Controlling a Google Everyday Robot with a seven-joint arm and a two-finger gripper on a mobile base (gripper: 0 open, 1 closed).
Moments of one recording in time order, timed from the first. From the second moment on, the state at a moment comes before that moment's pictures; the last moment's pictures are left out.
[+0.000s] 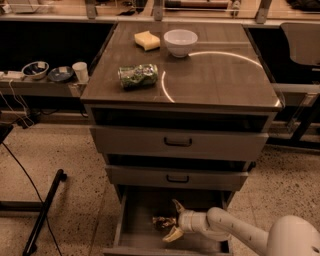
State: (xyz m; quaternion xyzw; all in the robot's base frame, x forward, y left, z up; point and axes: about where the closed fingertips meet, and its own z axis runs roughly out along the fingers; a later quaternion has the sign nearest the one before) arm 0.530 -0.049 0.184 -0.53 0.69 0.25 0.42
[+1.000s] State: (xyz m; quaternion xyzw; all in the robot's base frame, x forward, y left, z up) arm 0.539 -0.031 0.110 -0.52 0.71 0.30 0.37
